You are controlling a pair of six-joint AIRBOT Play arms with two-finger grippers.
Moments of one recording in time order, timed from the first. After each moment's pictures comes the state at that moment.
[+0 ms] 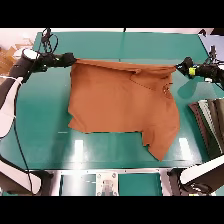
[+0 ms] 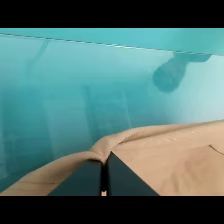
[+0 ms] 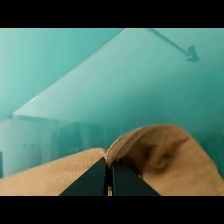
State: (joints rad) left arm -0.01 -1.77 1.61 0.66 -0.71 -1.05; right arm -0.42 -1.83 1.59 -0.54 0.90 1.17
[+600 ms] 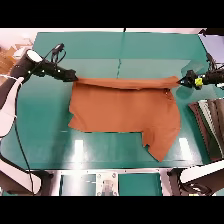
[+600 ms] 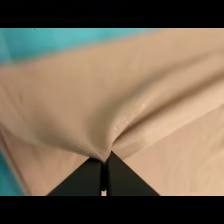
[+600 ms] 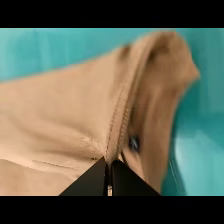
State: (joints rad) left arm -0.01 -1.78 1.61 0.94 -1.14 -1.11; right arm -0.48 -1.74 1.52 -0.89 1.24 1.22
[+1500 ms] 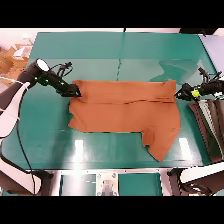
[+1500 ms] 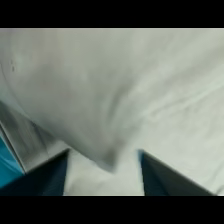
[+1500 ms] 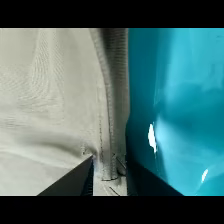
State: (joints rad) left arm -0.04 -1.78 1.50 1.04 -1.27 -1.19; right arm -0.48 -1.71 1.38 -1.00 1.26 1.25
